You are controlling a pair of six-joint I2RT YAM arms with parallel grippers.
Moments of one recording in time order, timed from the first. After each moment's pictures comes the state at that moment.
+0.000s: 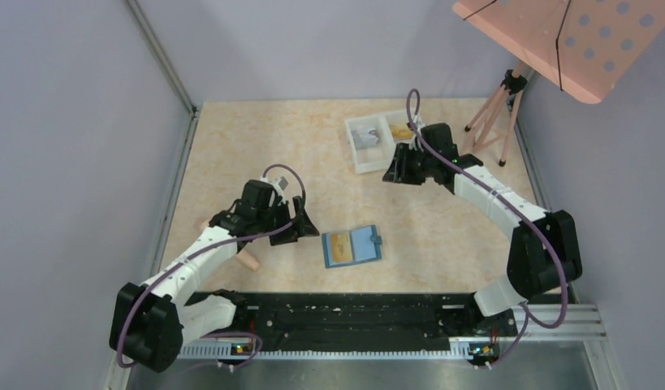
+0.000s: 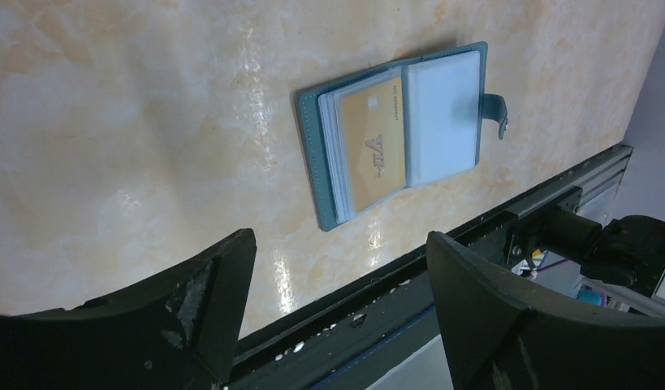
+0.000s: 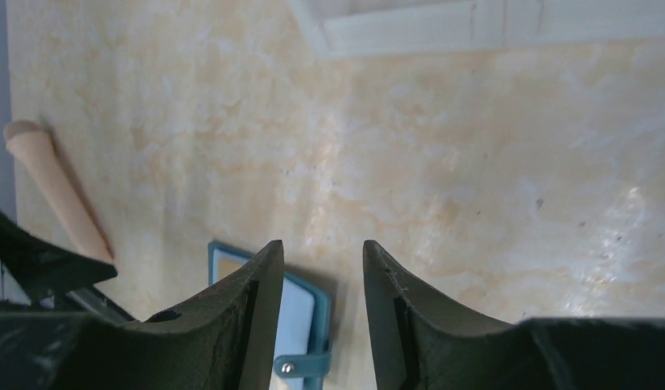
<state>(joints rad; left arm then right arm) -0.39 1.07 0.68 -0.48 0.36 -0.63 0.34 1.55 1.16 -0.35 -0.29 0.40</state>
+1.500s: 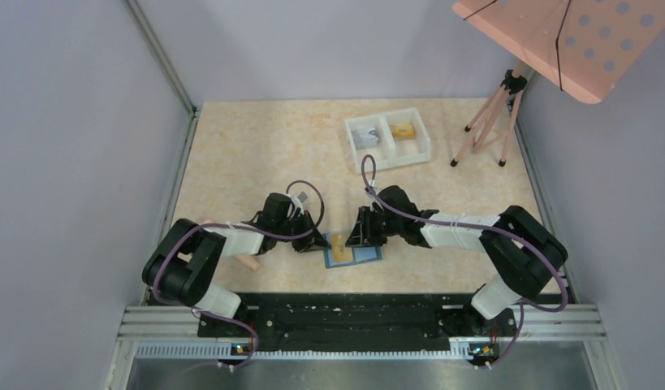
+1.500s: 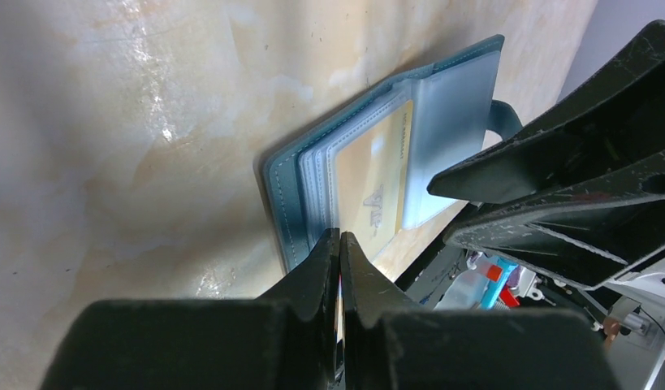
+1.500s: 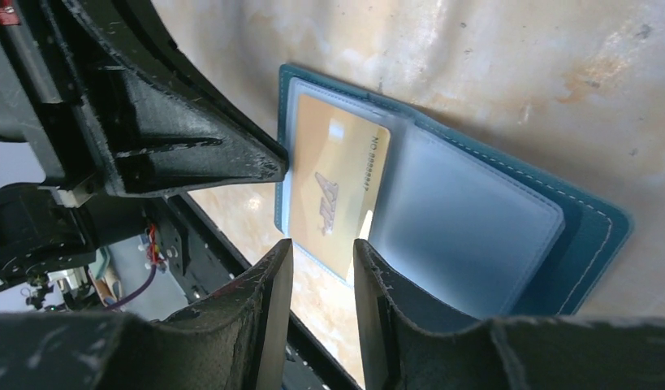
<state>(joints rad) -0.44 1.50 0.46 0.23 0.61 -0.84 0.74 1.56 0.68 0.13 -0.40 0.77</state>
